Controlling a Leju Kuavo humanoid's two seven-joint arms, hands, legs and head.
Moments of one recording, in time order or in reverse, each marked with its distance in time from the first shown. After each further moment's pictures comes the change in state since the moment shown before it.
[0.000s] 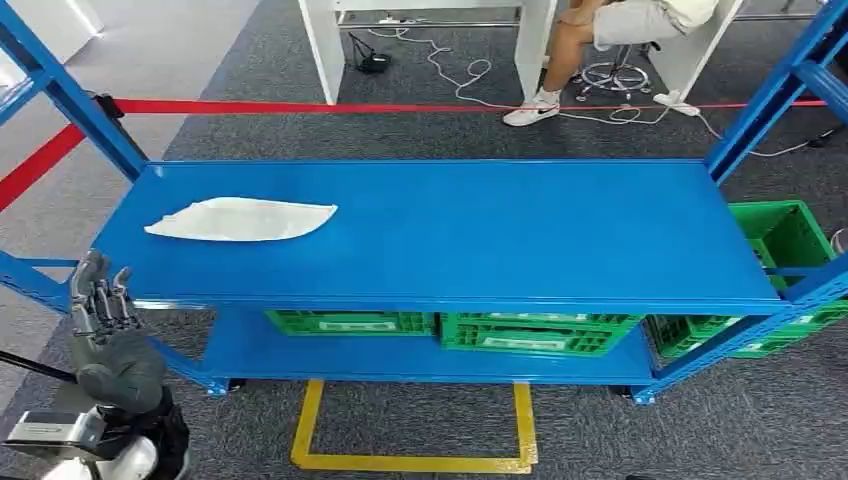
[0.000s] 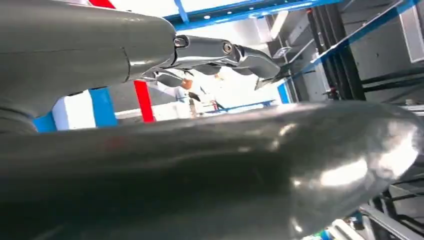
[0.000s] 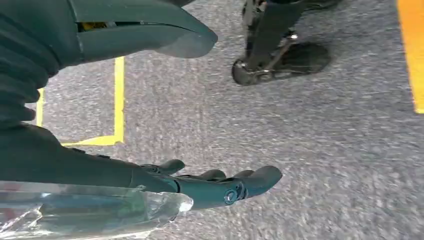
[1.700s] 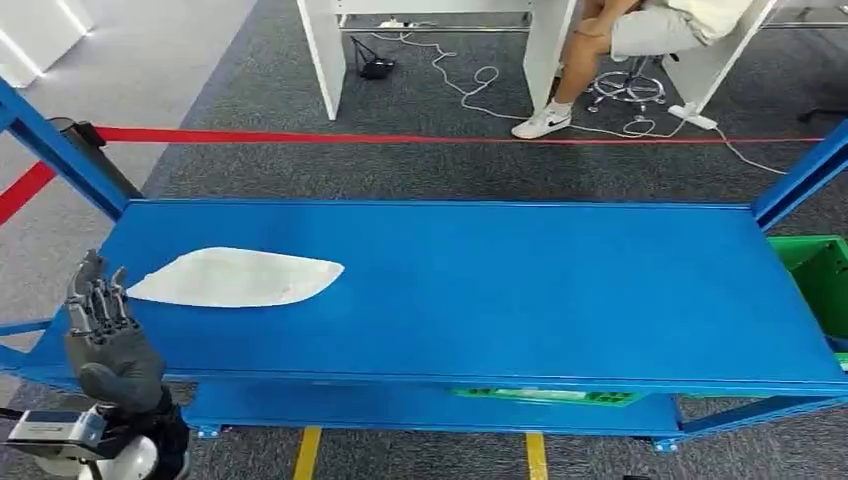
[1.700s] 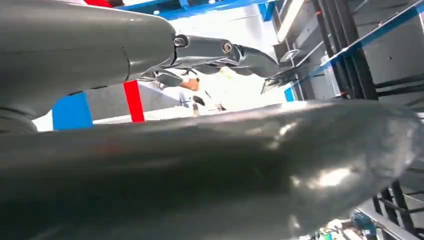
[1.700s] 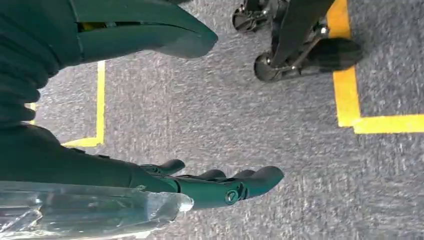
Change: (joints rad) left arm 0.003 -0.006 -0.001 0.000 -0.004 0.021 0.000; right arm 0.003 -0.003 0.000 0.000 0.019 -0.001 0.010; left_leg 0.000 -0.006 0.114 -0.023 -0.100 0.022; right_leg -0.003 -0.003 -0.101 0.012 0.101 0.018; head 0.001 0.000
